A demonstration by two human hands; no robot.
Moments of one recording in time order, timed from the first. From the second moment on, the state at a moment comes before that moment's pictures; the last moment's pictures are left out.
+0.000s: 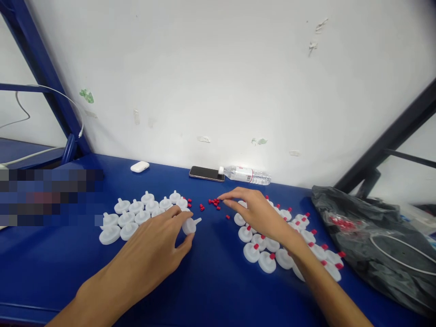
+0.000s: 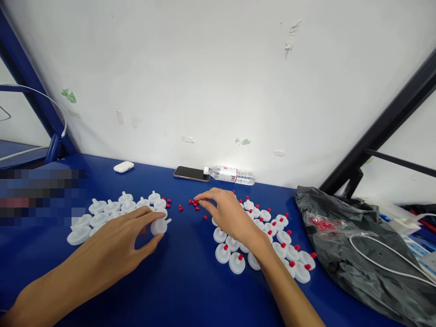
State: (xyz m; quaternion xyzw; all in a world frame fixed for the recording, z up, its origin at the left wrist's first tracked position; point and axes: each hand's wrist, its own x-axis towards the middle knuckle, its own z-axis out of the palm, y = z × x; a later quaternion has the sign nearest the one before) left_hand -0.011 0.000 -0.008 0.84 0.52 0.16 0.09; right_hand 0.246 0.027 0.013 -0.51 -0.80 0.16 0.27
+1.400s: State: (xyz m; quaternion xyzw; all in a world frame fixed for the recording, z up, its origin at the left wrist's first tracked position) left_hand -0.005 -0.012 0.001 0.87 0.33 0.36 -0.02; right_hand 0.215 0.010 0.007 -0.28 -0.65 0.59 0.38
